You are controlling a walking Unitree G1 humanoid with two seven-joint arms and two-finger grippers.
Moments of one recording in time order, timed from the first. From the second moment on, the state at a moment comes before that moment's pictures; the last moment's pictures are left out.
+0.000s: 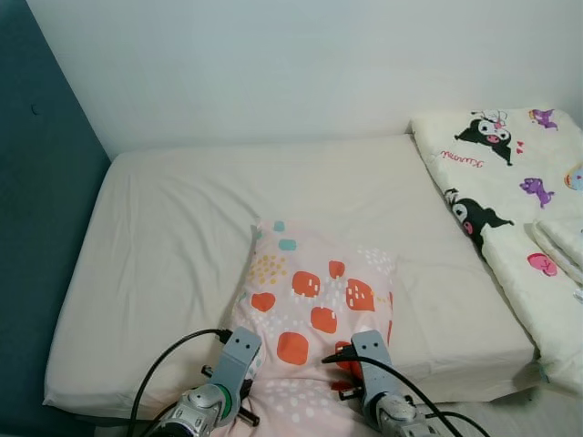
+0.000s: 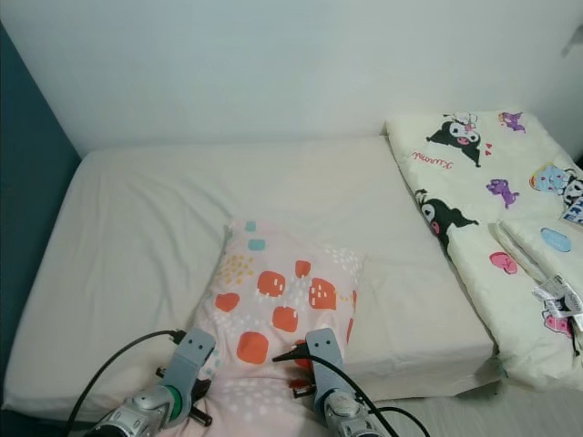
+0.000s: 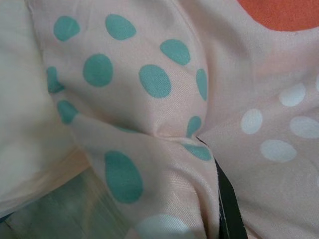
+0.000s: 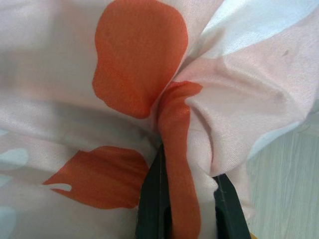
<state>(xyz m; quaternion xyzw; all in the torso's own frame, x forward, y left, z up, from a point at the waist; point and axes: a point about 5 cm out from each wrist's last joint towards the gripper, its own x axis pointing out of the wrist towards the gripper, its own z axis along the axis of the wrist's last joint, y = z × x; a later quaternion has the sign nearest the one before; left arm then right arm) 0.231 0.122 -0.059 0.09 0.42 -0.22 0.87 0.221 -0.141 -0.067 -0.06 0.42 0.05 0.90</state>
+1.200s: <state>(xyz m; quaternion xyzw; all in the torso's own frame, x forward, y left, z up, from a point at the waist) 0.233 0.124 -0.057 0.06 0.41 -0.19 0.89 0.221 -0.141 -0.066 -0.06 0.42 0.05 0.90</state>
